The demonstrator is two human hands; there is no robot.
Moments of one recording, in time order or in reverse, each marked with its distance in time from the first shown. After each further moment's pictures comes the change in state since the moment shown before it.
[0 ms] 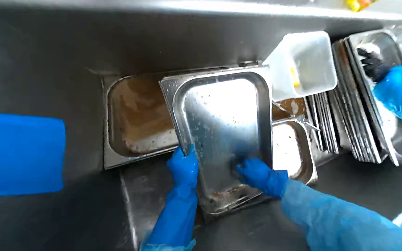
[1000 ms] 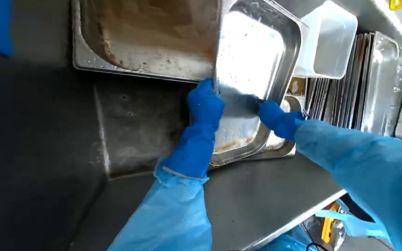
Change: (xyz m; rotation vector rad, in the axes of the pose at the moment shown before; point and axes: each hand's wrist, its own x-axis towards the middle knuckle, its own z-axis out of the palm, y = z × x) left_hand -0.025 0.031 0.000 -0.089 -0.069 0.117; right_hand 0.031 0.056 -0.015 -0.690 -0.432 0.256
